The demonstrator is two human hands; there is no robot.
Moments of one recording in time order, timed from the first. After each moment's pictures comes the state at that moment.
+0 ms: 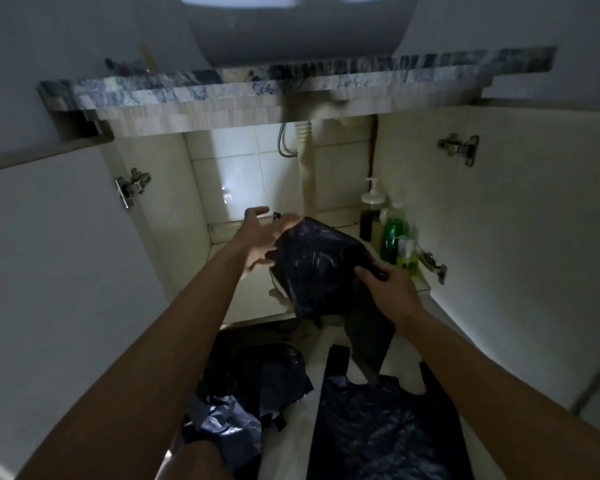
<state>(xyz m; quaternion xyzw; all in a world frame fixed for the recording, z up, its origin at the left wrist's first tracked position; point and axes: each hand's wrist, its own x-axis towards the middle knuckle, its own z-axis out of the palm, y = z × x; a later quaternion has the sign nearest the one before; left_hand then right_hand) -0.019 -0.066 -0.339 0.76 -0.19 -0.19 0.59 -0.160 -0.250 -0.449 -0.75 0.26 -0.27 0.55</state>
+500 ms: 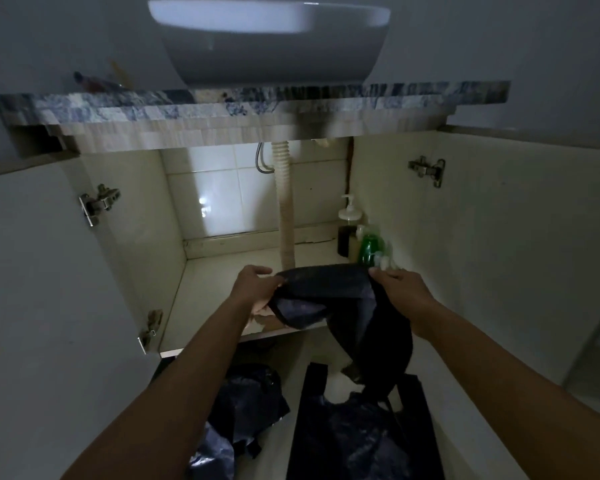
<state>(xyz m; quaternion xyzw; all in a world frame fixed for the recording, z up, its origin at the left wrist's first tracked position) -0.027 -0.100 -0.402 0.79 -0.13 -0.17 0.58 -0.194 -0.297 -0.409 -0.71 0.30 -0.23 0.60</state>
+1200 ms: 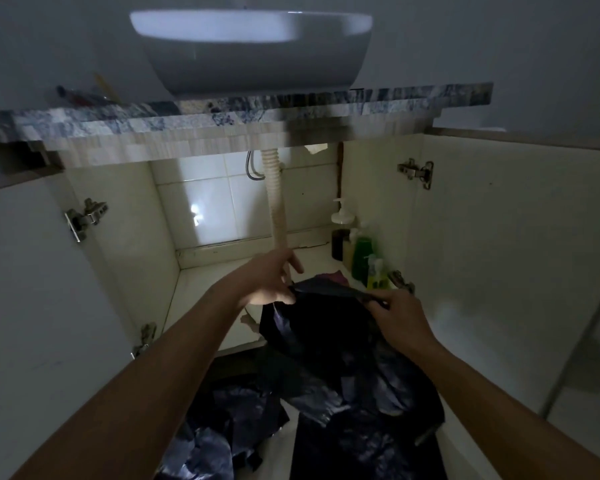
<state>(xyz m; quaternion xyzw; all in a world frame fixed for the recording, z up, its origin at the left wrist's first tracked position) -0.042 -0.105 -0.340 0.87 -0.44 -0.10 0.22 -0.215 -0.282 -0.434 -0.83 0.20 -0.32 0.42</state>
